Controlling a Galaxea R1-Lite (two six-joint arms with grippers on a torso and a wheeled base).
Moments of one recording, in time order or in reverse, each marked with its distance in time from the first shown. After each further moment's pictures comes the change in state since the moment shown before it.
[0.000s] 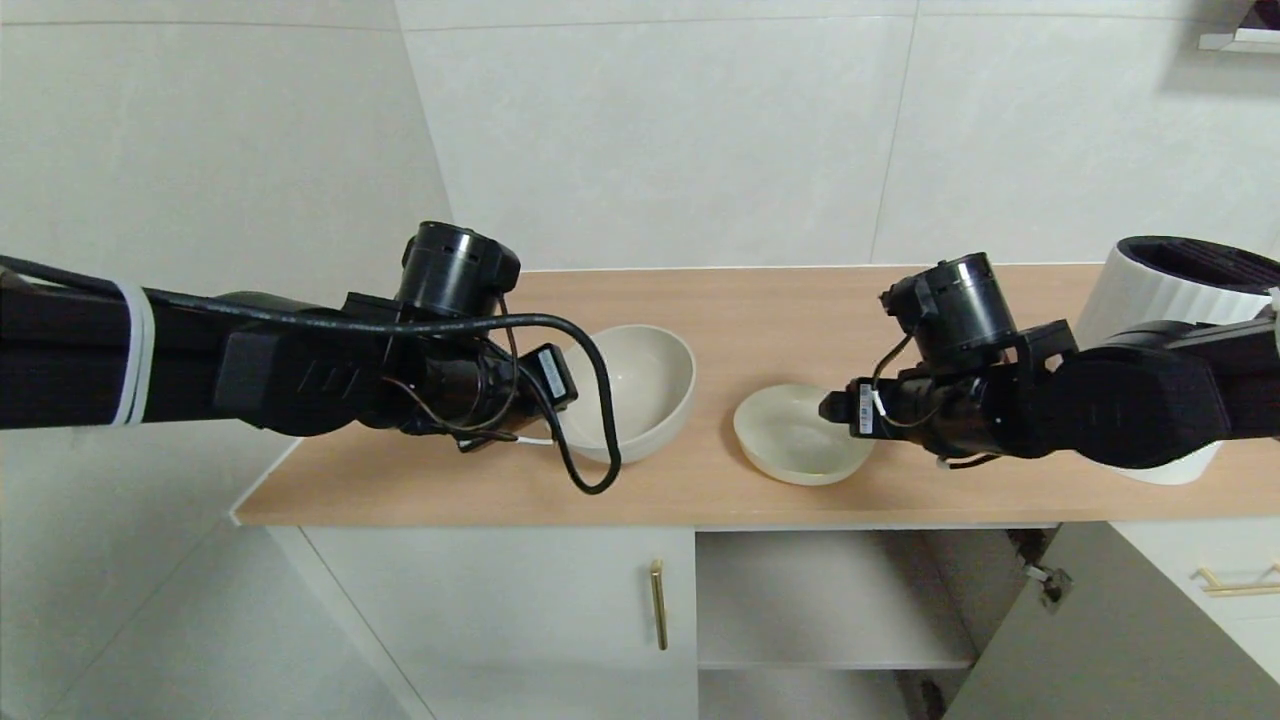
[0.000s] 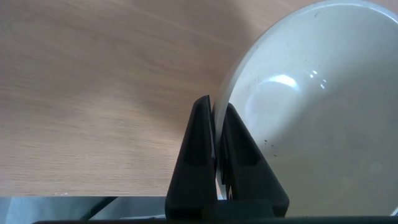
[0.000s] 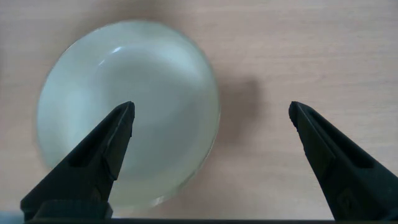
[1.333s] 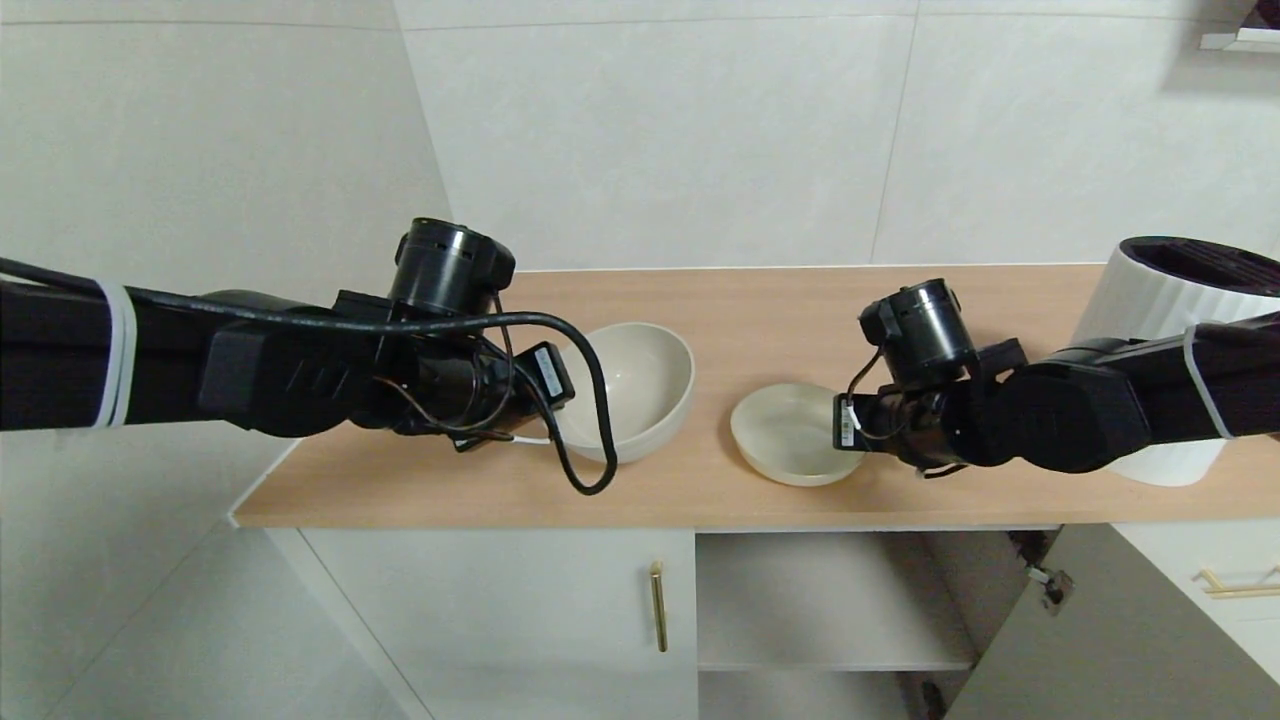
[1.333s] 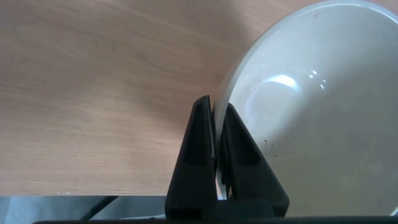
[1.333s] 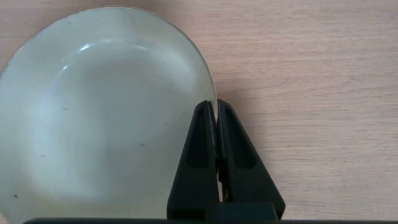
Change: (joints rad) left arm 0.000 -0.014 0.010 -0.001 0.000 0.000; right arm -0.001 0.075 -0.029 -0.003 -0.006 0.011
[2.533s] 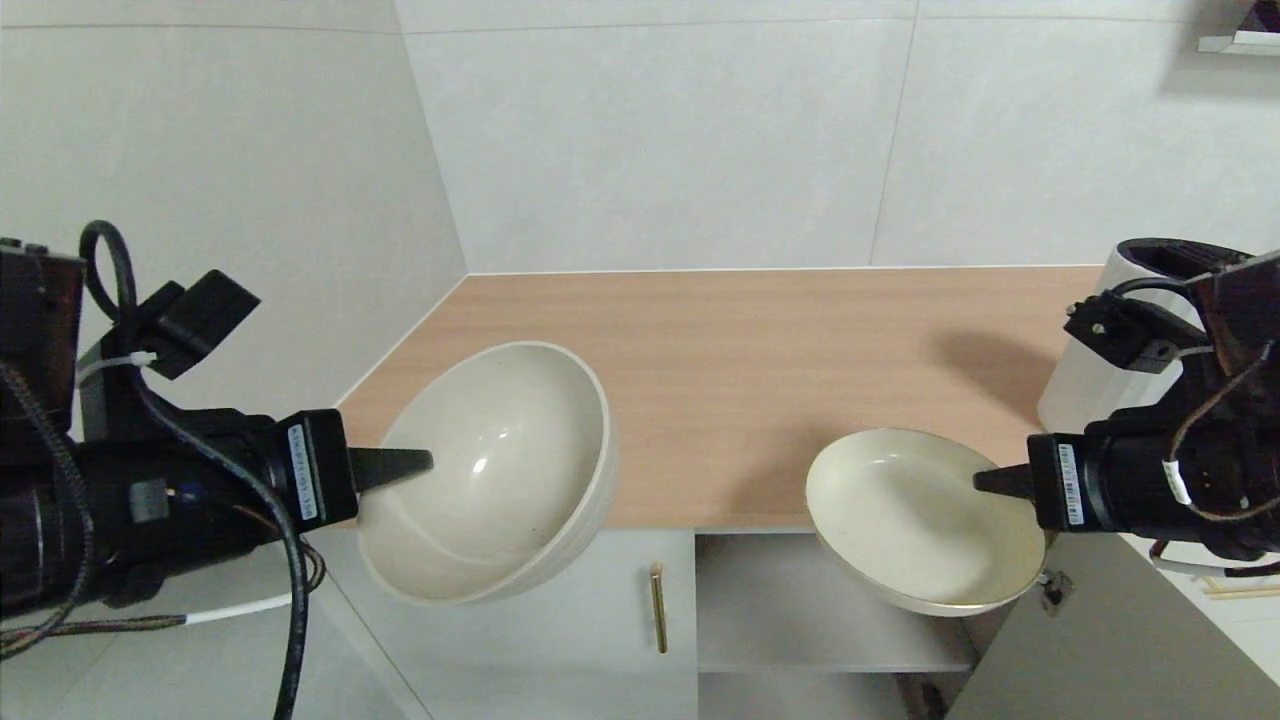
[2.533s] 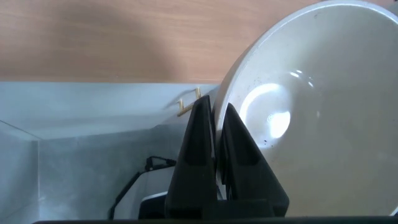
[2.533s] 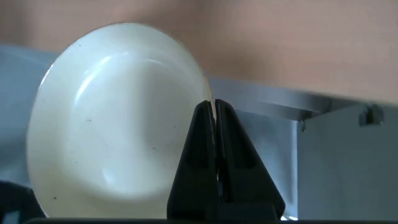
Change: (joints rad) left arm 0.000 -0.618 0.450 -0.001 -0.153 0.180; right arm -0.006 -0.574 0.341 0.210 0.313 -0.021
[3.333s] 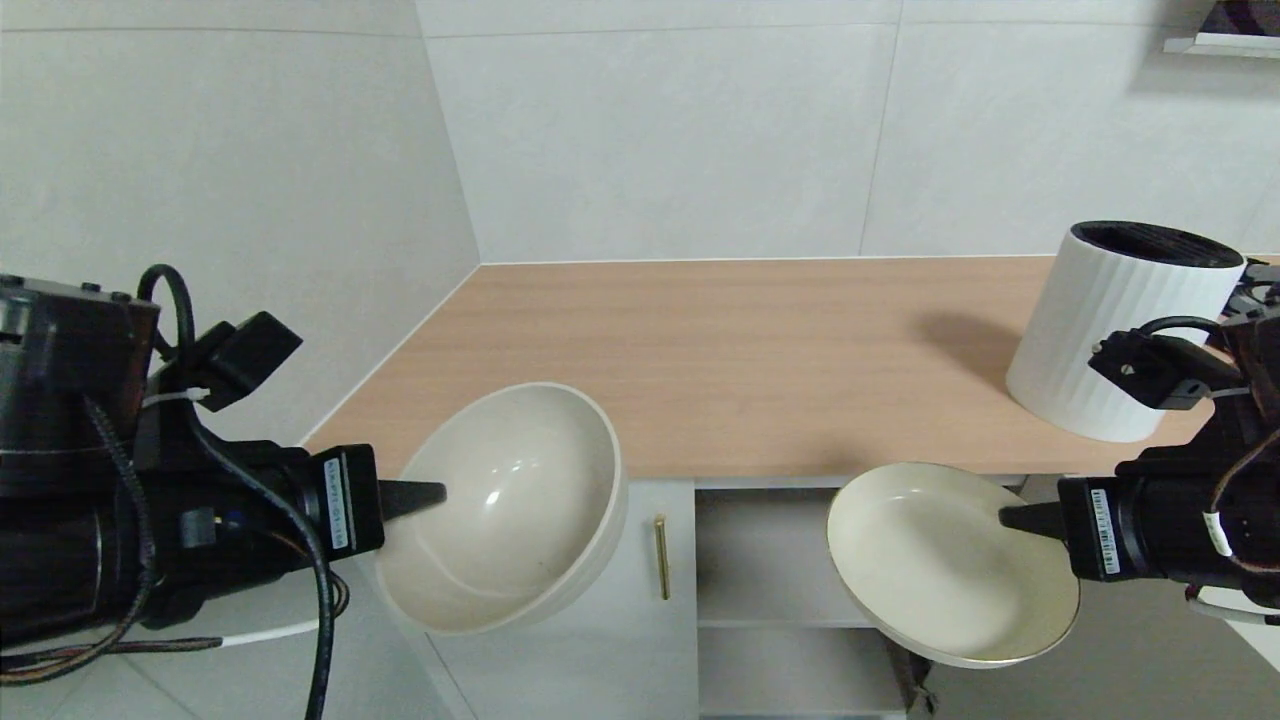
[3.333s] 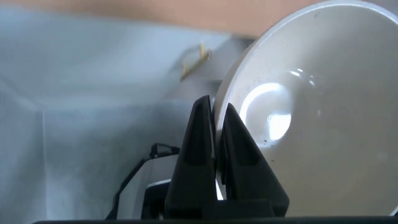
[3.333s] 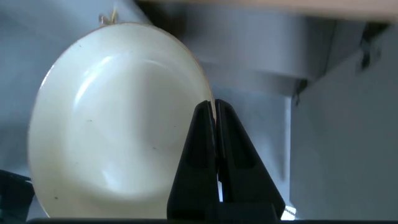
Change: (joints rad) left arm -0.006 0.041 0.040 -0.001 0.001 0.001; right arm -0.003 -0.054 0.087 -0.005 -0.007 -0.025
